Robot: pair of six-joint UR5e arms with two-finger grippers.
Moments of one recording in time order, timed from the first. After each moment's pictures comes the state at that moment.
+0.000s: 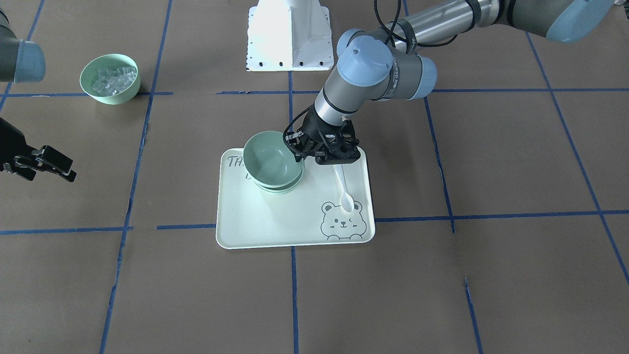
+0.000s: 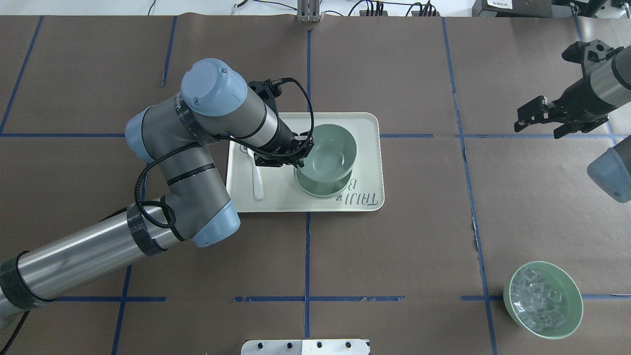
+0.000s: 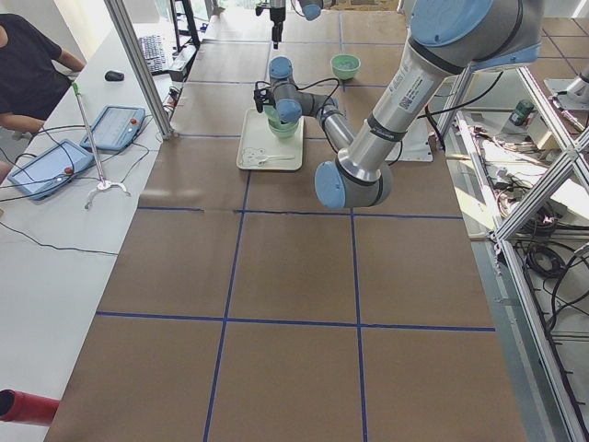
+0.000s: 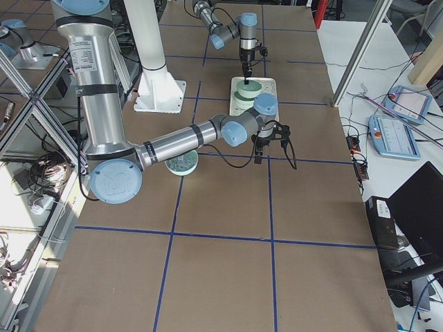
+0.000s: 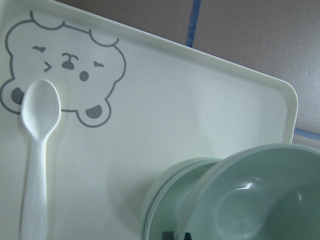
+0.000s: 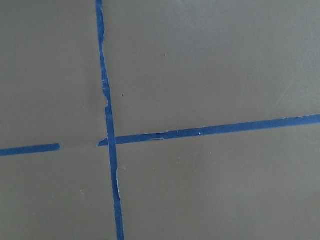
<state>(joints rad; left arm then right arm) -0.61 -2.33 -1.49 -1.98 -2.06 -1.51 1.10 -1.43 1.76 -1.34 2.29 0.85</state>
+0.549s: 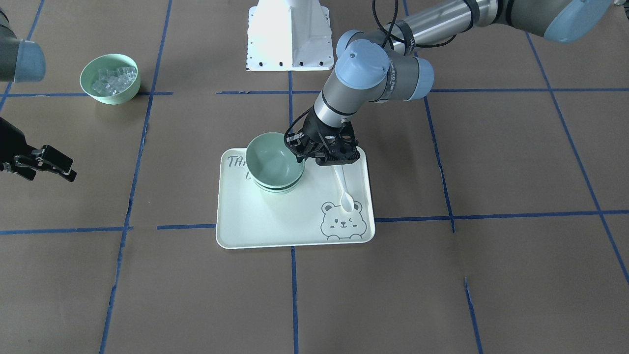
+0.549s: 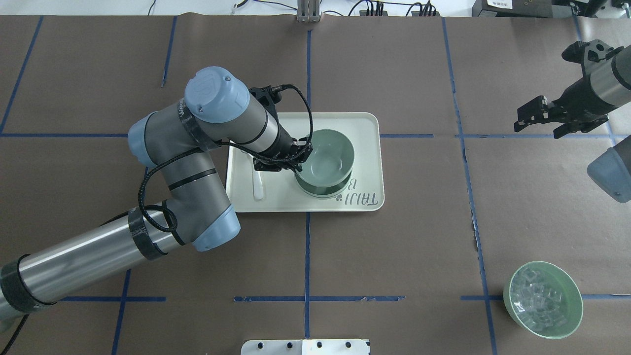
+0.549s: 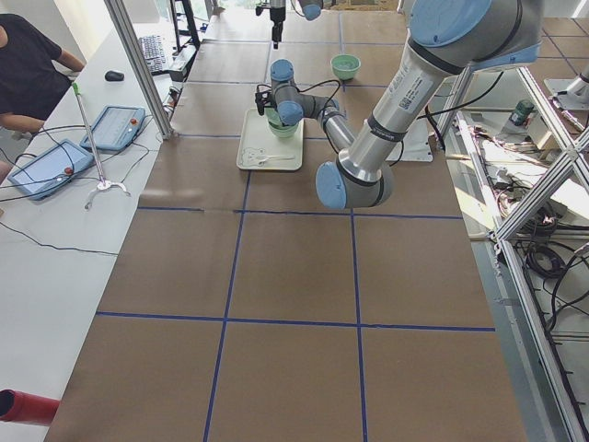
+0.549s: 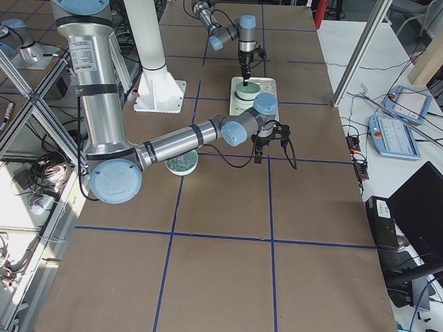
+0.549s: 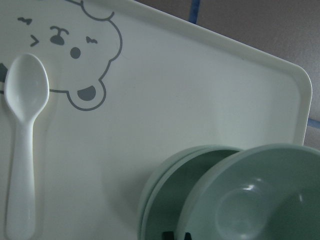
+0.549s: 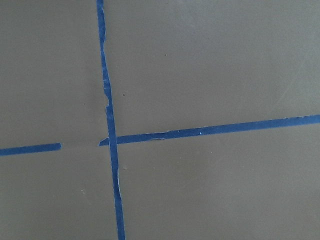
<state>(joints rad) -0.60 -2.32 -1.49 -1.98 -2.05 -1.51 1.10 -1.43 1.77 -1.34 2.29 0.85</state>
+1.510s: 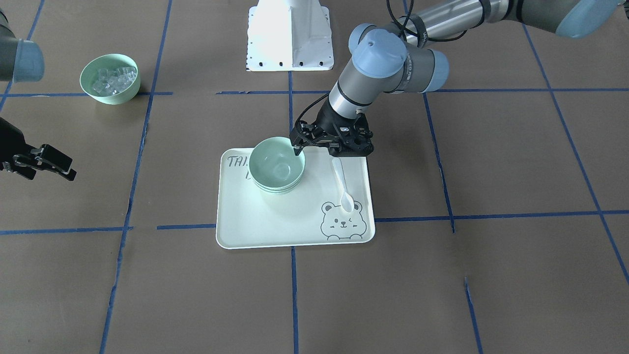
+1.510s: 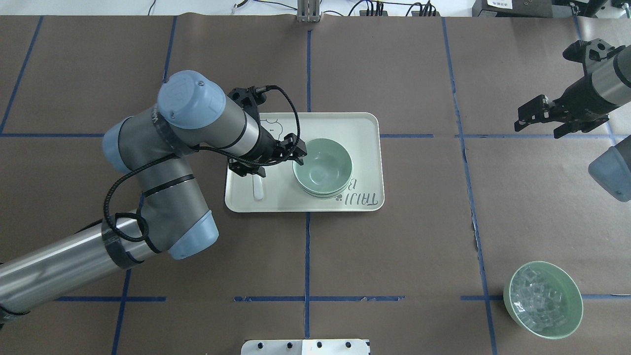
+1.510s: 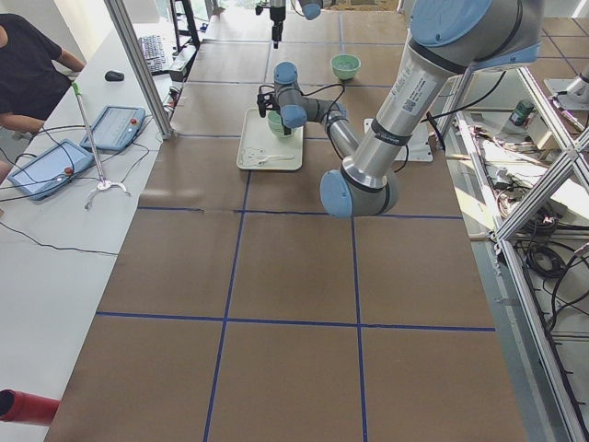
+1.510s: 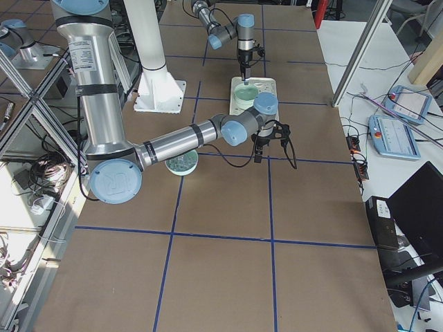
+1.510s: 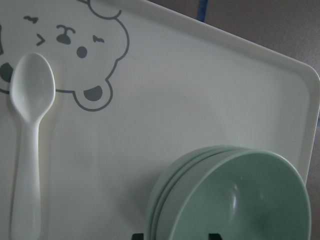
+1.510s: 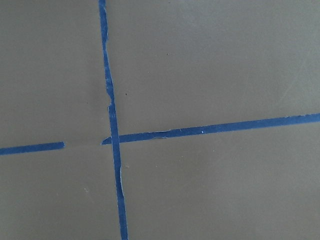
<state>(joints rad) -0.62 -2.20 -1.64 -1.97 -2.04 -1.44 1.11 -1.43 1.77 -1.34 2.30 0.84</state>
